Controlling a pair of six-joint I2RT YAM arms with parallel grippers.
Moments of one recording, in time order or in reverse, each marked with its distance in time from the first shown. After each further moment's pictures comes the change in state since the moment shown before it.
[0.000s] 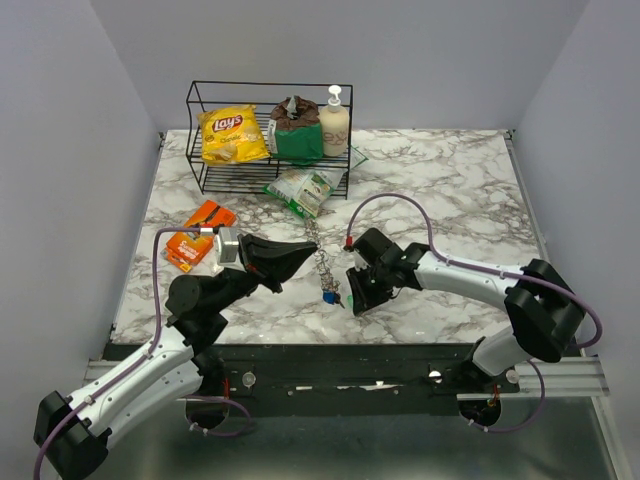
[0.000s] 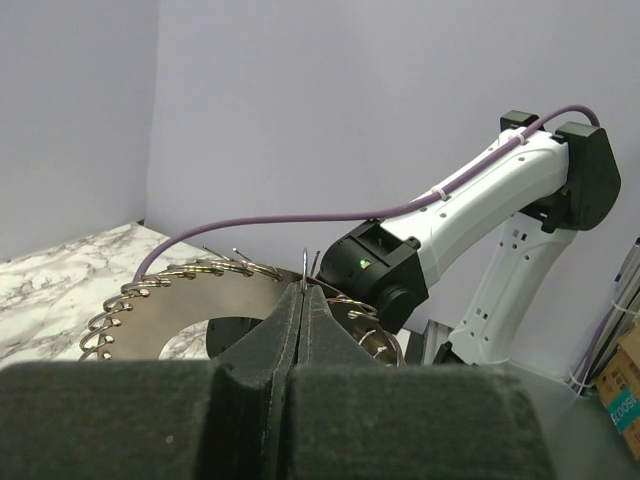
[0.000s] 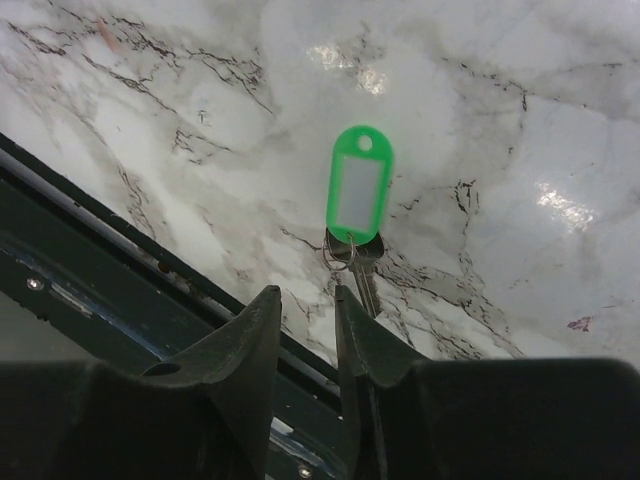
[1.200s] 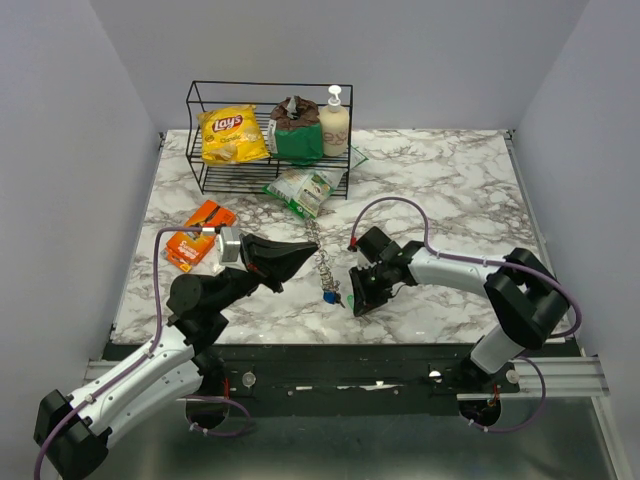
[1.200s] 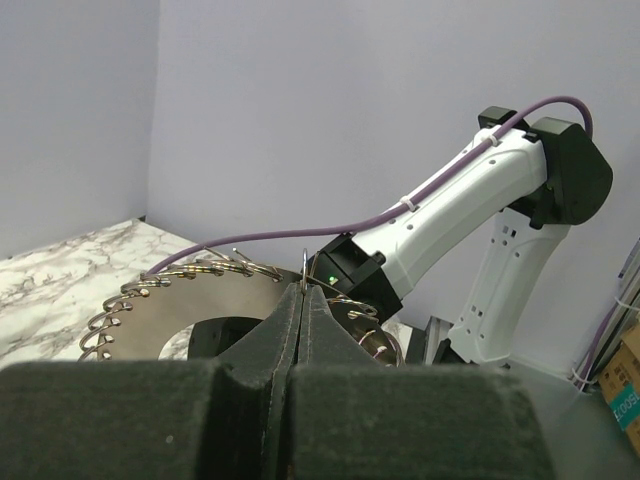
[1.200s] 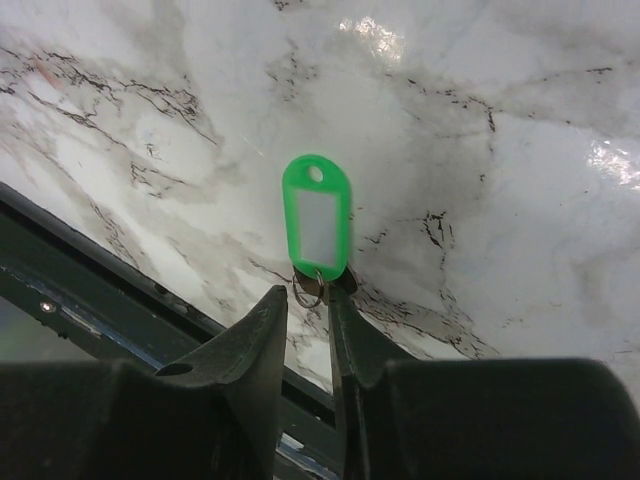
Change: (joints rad) left arm 0.000 0.008 -0.001 0.000 0.003 0.006; right arm -0.058 0.093 -0.024 0.056 -0.075 0.048
